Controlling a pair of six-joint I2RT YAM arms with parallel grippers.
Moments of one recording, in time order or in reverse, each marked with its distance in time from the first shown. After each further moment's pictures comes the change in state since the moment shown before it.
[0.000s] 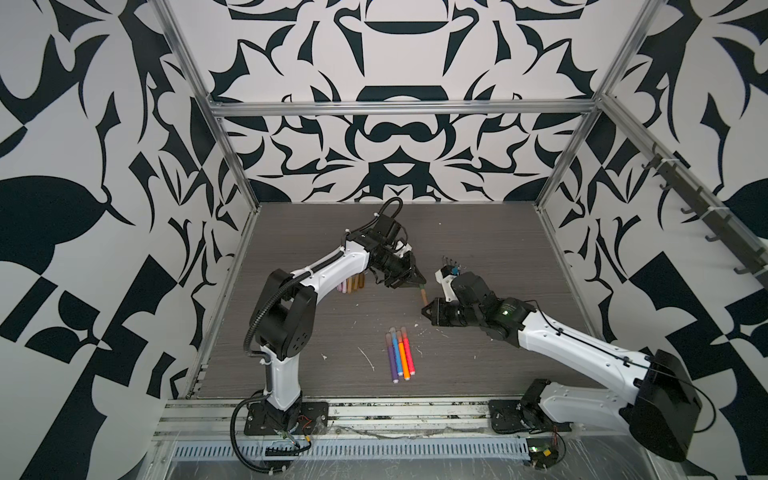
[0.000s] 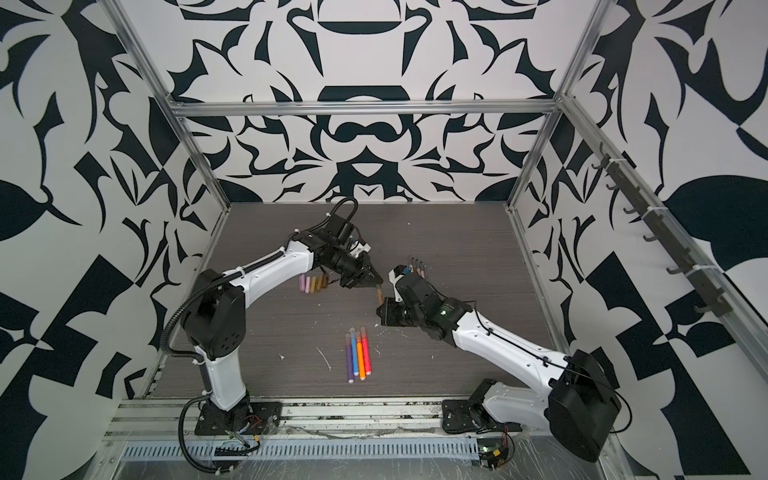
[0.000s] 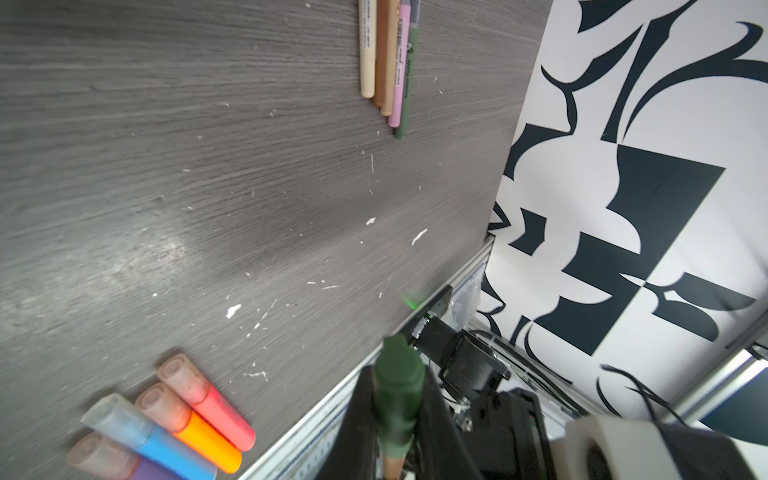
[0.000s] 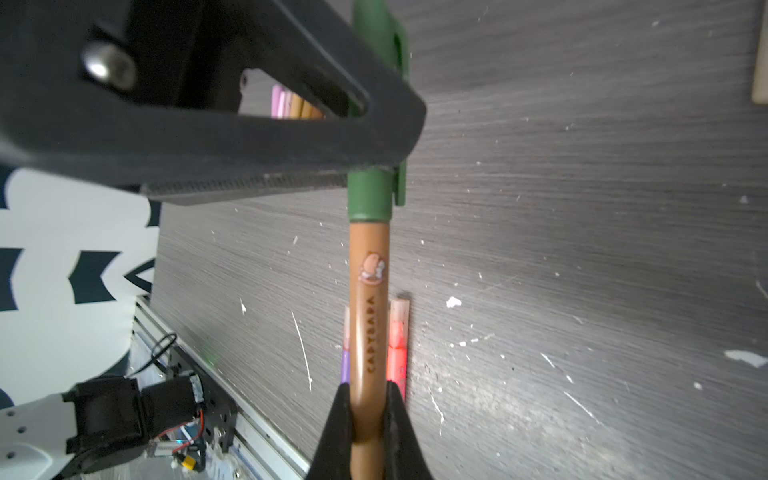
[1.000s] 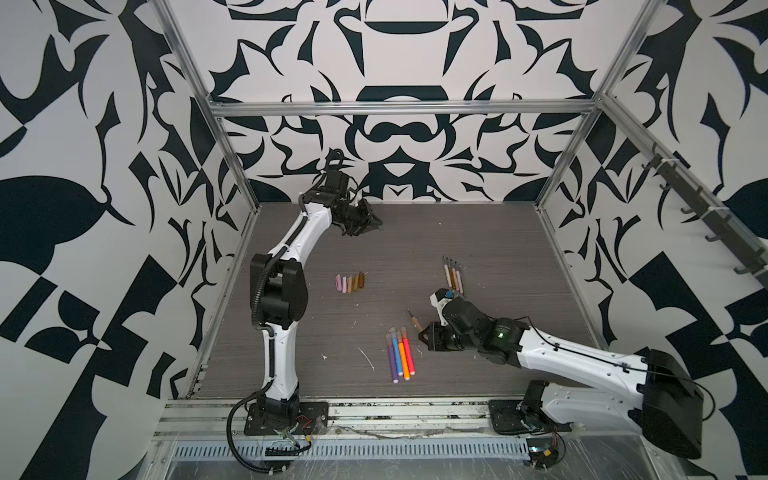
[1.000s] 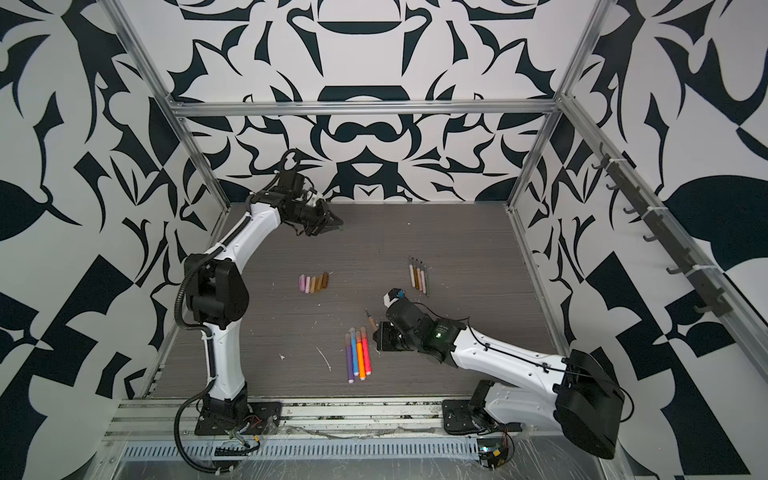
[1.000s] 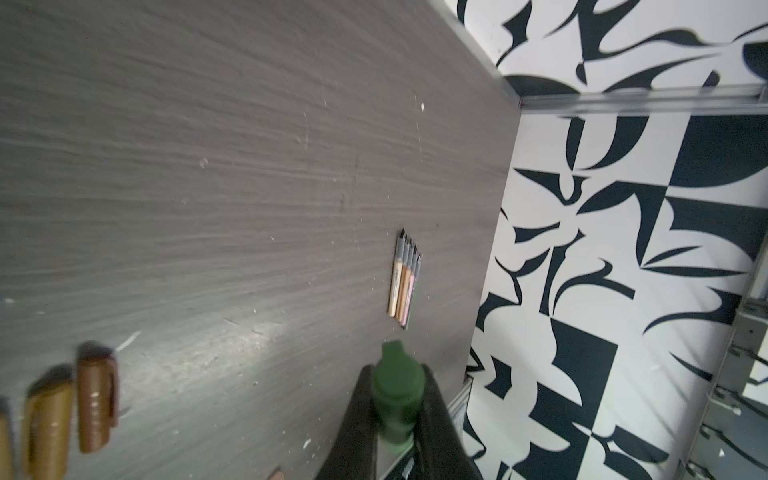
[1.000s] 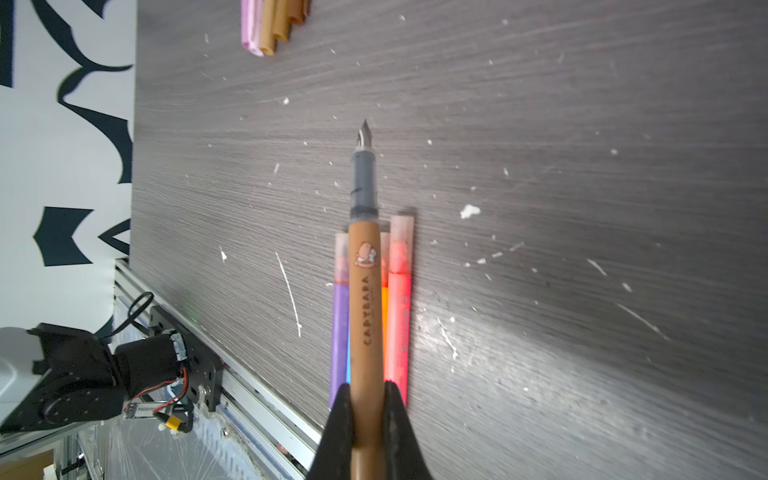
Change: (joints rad) left arm 0.335 0.182 0.432 -0.101 -0.108 0.071; right arm 0.170 -0.018 -0.098 -0.018 0.051 0.124
